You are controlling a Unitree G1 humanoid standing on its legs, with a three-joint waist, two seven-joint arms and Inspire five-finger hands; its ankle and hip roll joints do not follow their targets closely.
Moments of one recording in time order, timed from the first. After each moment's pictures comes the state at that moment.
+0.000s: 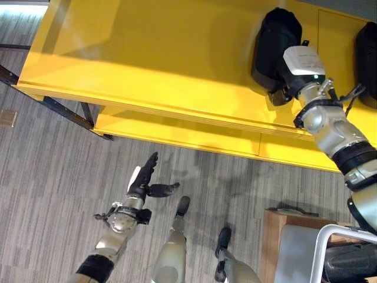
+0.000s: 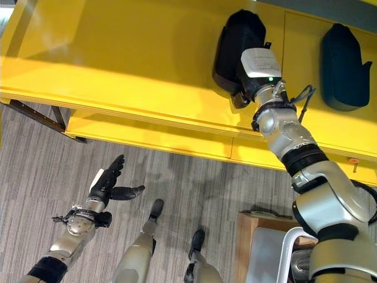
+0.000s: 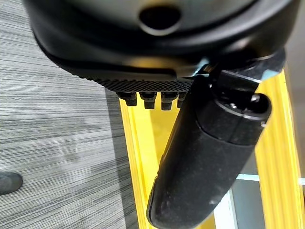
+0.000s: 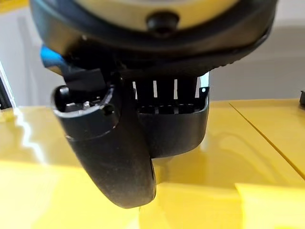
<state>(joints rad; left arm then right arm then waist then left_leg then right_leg) -0.14 0.54 -0.32 0.34 -0.31 -0.16 0.16 -1.18 -0.78 0.78 0.80 -0.36 0.00 -0.24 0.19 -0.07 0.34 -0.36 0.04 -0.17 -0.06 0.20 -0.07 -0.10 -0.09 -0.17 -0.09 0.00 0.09</state>
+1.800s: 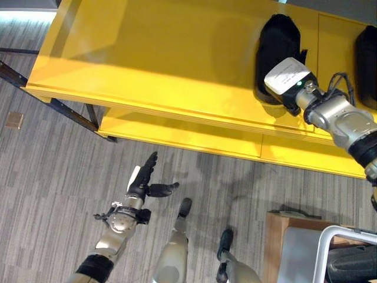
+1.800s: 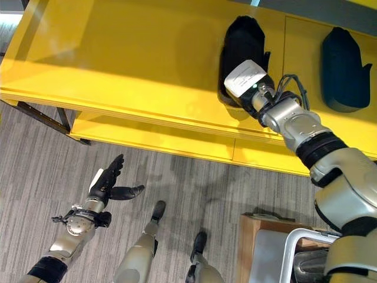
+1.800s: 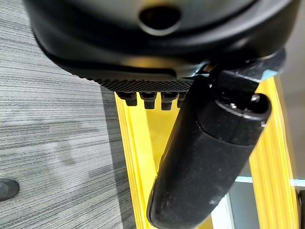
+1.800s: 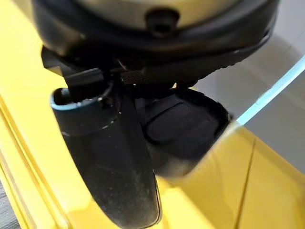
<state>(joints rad) -0.14 0.54 -0.32 0.35 -0.31 -0.17 0.16 -1.31 -0.93 1.09 0.72 -0.76 -0.07 -0.07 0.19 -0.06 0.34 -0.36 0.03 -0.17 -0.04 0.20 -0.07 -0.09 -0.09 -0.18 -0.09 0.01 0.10</state>
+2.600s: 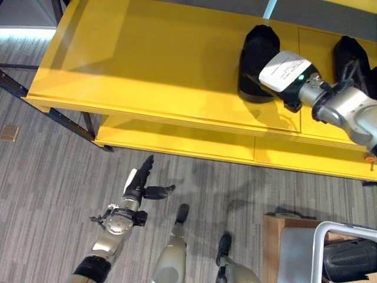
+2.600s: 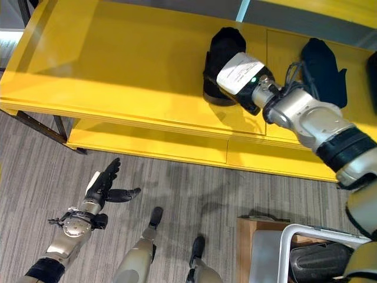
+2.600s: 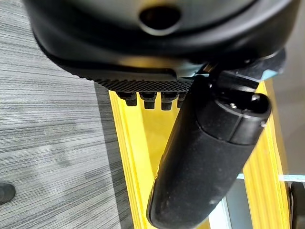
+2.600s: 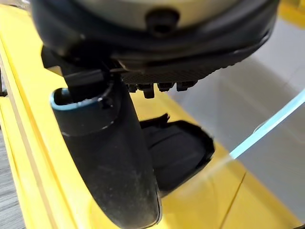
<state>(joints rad) -0.12 0.54 -0.27 0.39 -0.30 -0.16 0.14 -1.35 -1.12 1.12 0.39 -0.70 -0.11 -0.03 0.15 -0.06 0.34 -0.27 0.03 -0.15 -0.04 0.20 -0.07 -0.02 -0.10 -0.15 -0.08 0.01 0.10</state>
